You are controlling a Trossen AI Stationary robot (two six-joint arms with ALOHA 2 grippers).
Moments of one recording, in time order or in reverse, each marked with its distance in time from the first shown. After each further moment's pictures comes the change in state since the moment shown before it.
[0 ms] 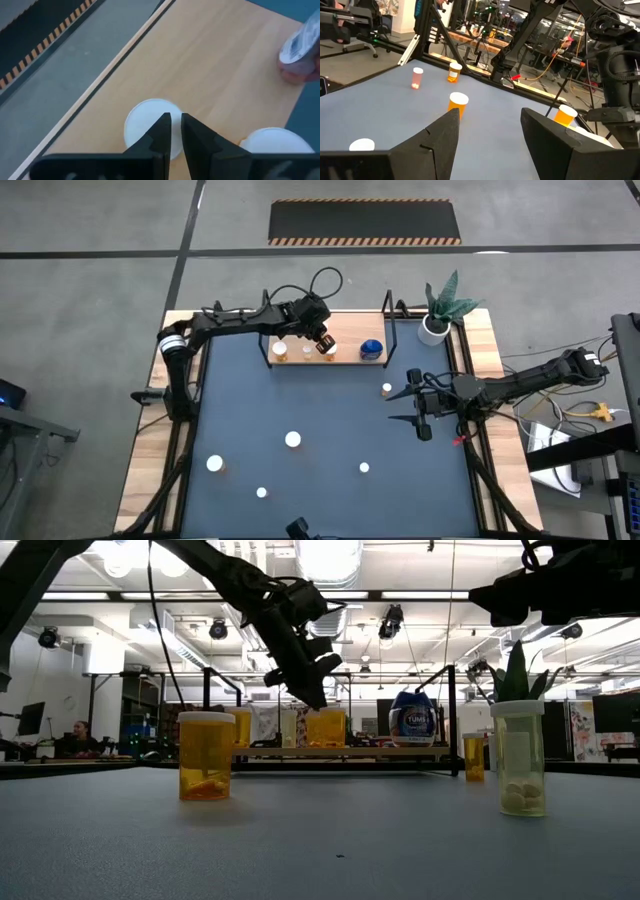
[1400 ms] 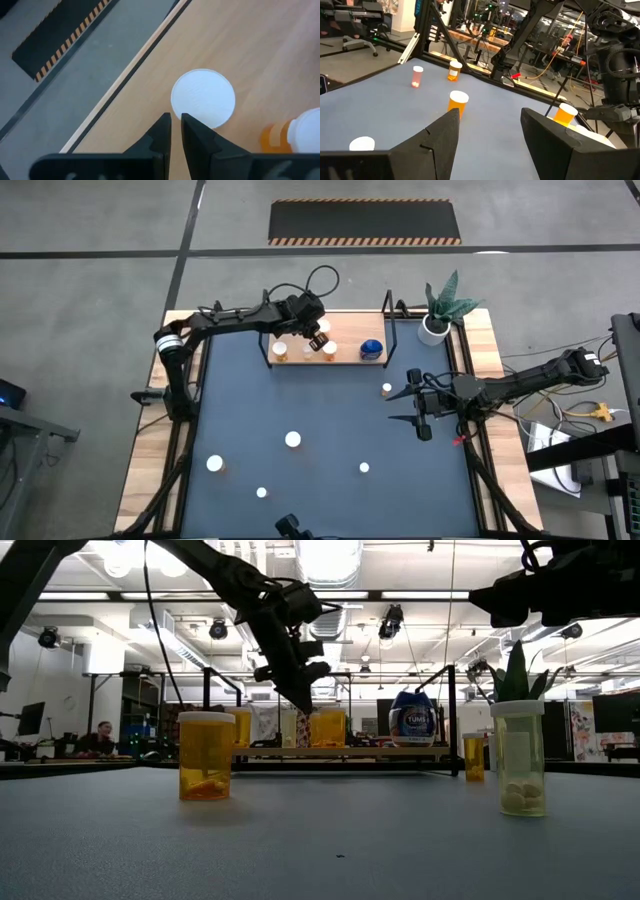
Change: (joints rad) left arm 0.017 -0.023 -0.012 -0.067 -0.100 0.053; right arm 0.000 0.000 0.000 -0.007 0.002 0.000
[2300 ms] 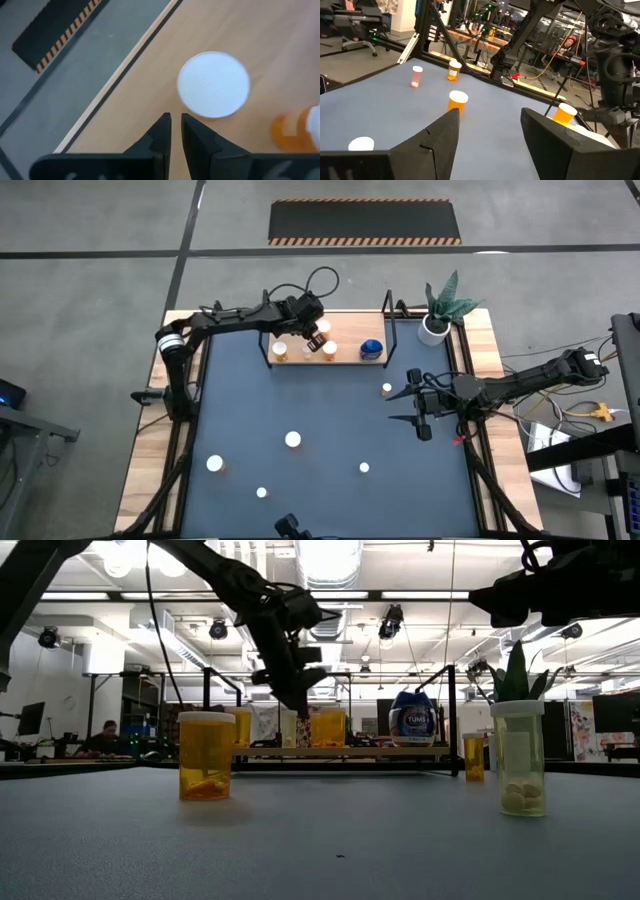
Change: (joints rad) left arm 0.006 0.014 0.005 -0.041 0.003 -0.001; right arm 0.000 0.000 0.000 0.001 0.003 0.000
